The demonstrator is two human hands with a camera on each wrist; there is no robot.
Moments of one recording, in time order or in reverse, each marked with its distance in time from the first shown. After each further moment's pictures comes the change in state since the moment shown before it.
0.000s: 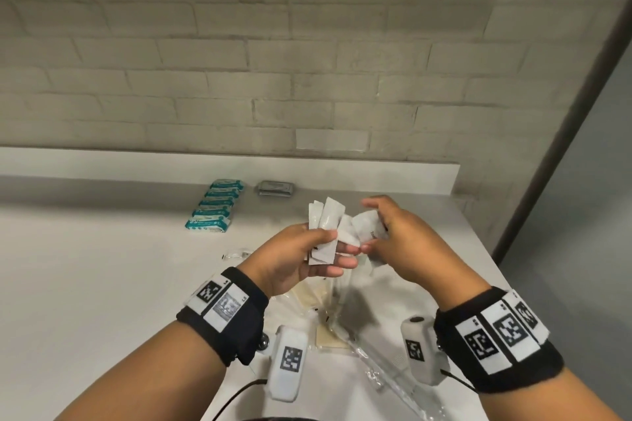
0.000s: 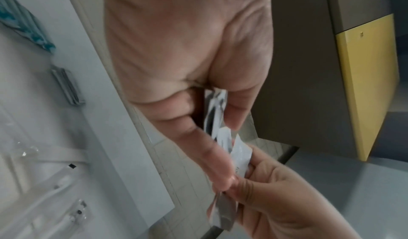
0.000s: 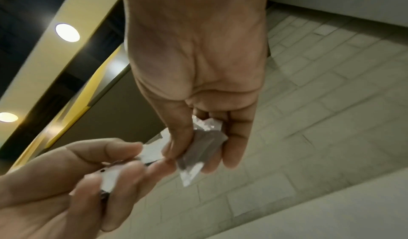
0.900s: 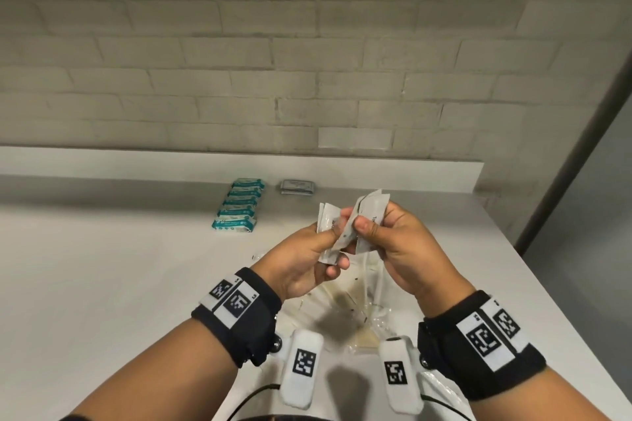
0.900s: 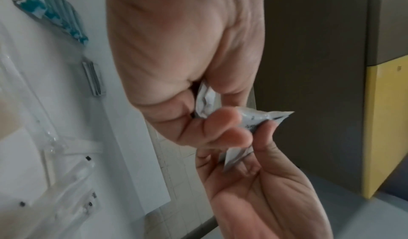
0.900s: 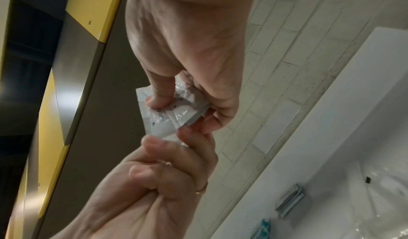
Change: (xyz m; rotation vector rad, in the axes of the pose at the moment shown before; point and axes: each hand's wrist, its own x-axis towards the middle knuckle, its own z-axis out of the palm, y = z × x) left_hand -0.015 0.010 -0.041 -0.134 0.022 -0.044; right_hand 0.013 -0.046 0.059 1.101 -0.056 -0.055
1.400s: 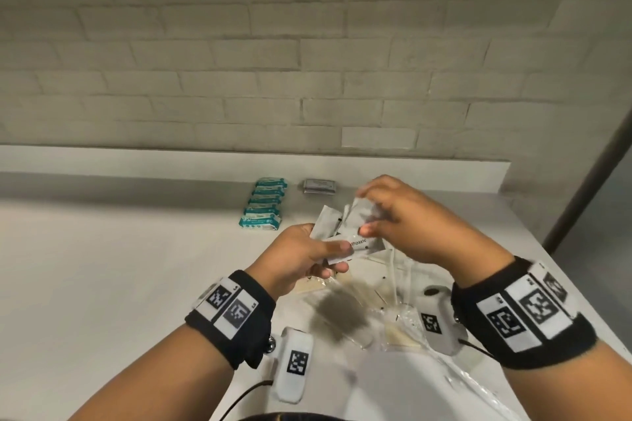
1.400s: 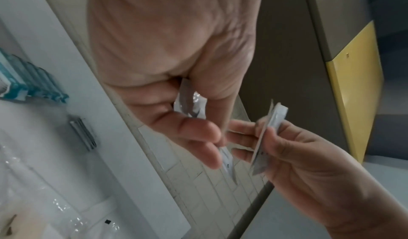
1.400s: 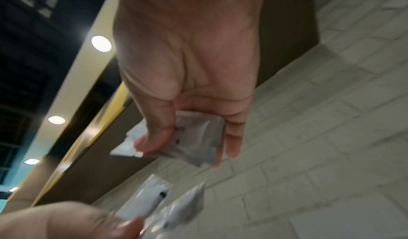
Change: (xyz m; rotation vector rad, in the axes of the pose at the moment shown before) left_hand -0.027 0.008 -0.051 0.273 0.171 0.092; right_hand 0.016 -0.041 0.039 -1.351 -0.211 -0.138
